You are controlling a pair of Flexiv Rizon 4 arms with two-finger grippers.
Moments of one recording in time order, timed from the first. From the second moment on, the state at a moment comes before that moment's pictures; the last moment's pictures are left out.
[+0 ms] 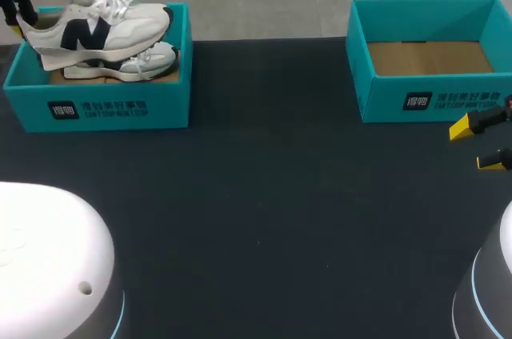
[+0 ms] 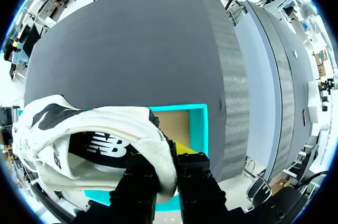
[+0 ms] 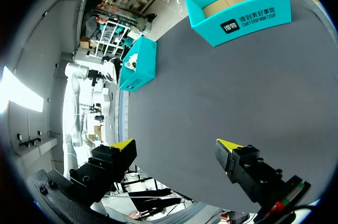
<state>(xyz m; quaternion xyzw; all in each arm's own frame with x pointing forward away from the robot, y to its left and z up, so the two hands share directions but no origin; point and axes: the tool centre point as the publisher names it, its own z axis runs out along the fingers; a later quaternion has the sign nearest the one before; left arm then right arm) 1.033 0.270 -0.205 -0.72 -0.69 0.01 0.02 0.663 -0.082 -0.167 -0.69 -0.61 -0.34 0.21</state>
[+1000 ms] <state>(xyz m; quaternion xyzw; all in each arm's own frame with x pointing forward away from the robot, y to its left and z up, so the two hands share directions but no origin) 1.009 0.250 -0.204 -0.73 -0.68 -0.01 0.04 0.663 -0.082 -0.167 -0.69 -0.61 -0.34 0.21</state>
